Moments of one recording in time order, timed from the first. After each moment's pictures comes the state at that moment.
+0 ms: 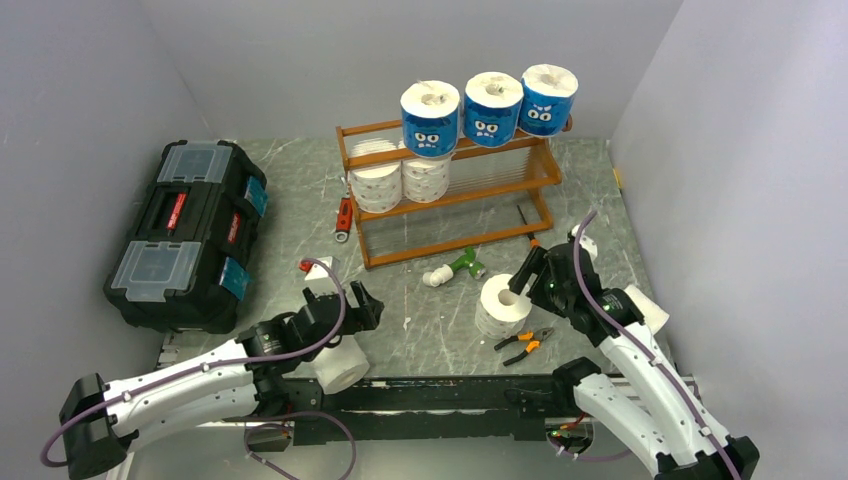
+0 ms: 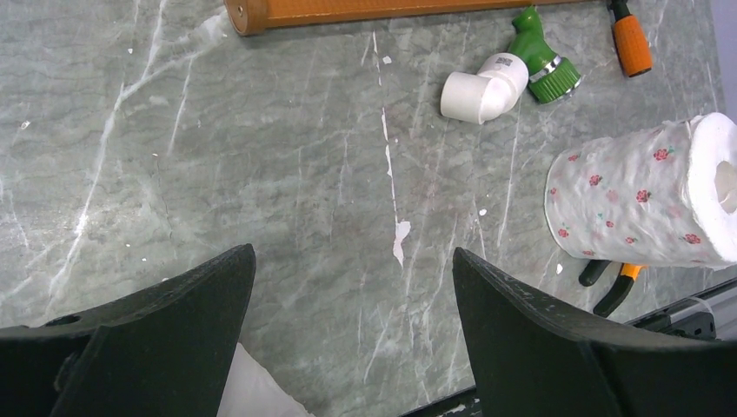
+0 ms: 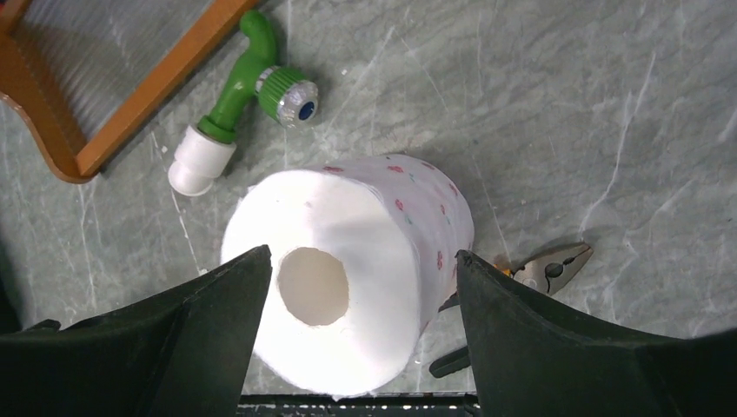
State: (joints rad) left arm -1.04 0.68 0.38 -0.28 -0.51 -0.92; right arm 0.40 0.71 0.69 -0.78 0.18 0.79
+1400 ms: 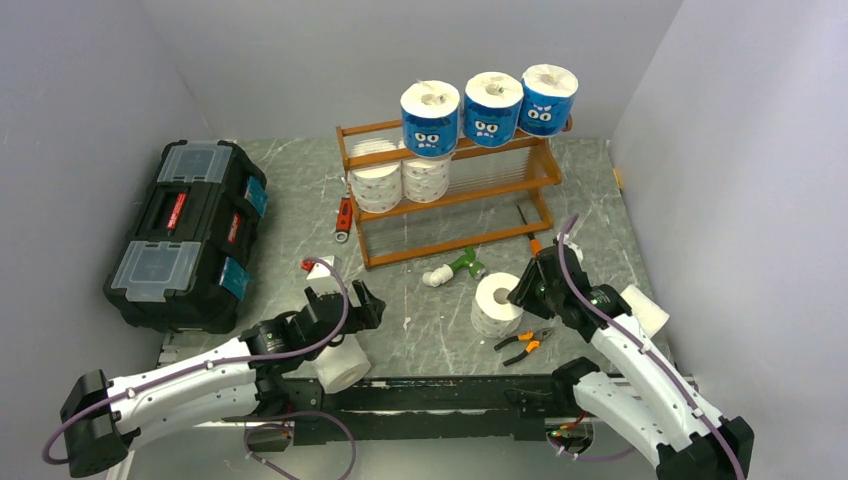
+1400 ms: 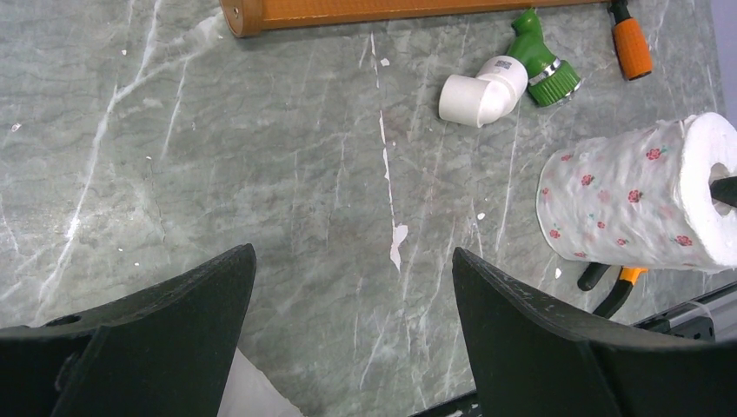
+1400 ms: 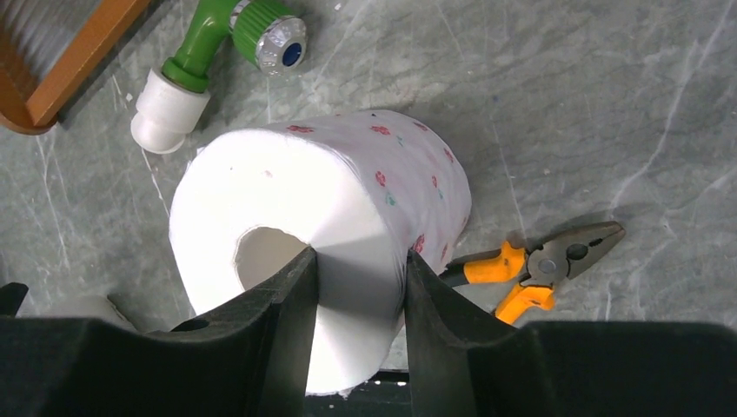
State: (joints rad) left arm -1.04 0.71 0.38 -0.25 -0.51 -0.92; right arm 0.42 0.77 0.63 -0.77 0.10 0.80
